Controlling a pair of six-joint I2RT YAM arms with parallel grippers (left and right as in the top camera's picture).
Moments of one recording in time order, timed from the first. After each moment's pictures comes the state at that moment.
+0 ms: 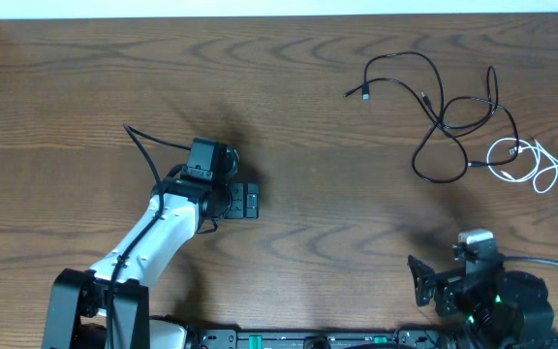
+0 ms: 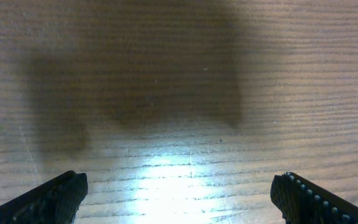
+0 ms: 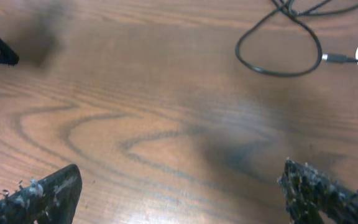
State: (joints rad) left arm -0.24 1.49 0.75 -0.51 0.15 -0.22; right arm 0.16 0.10 0.48 -1.01 -0.15 0.08
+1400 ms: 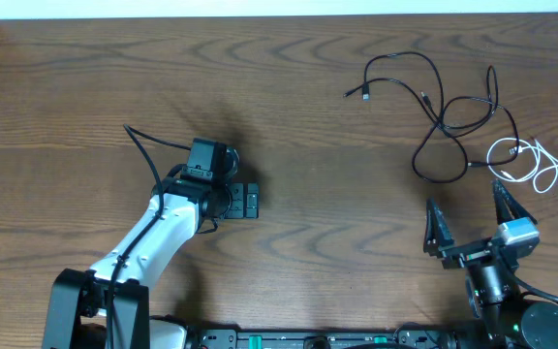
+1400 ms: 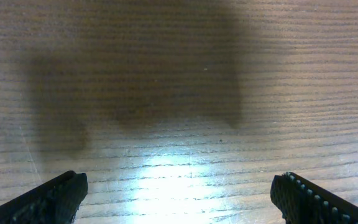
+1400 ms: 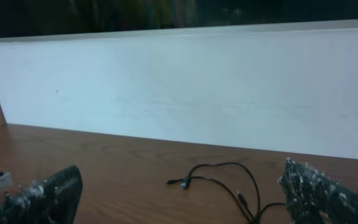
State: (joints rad) left arm -0.24 1.49 0.75 -0.51 0.15 -0.22; right arm 0.11 0.01 0.28 -0.14 -0.15 0.07
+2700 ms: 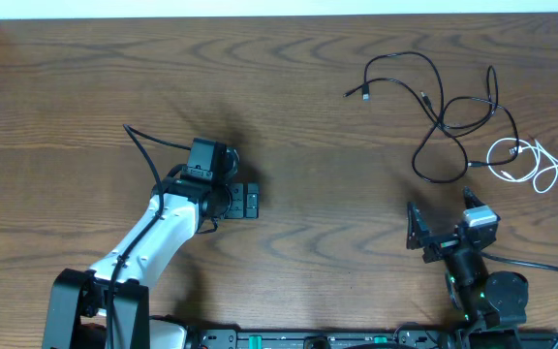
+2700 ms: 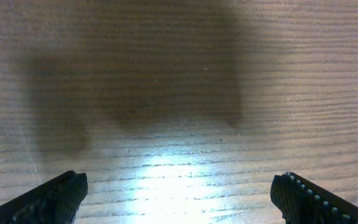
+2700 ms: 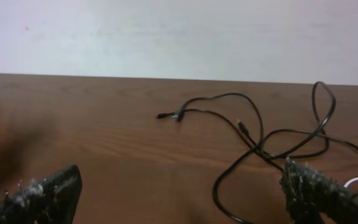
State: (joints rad) left arm -0.24 1.49 0.75 -0.51 0.15 -0.22; right arm 0.09 0.01 0.01 -0.06 -0.15 0.07
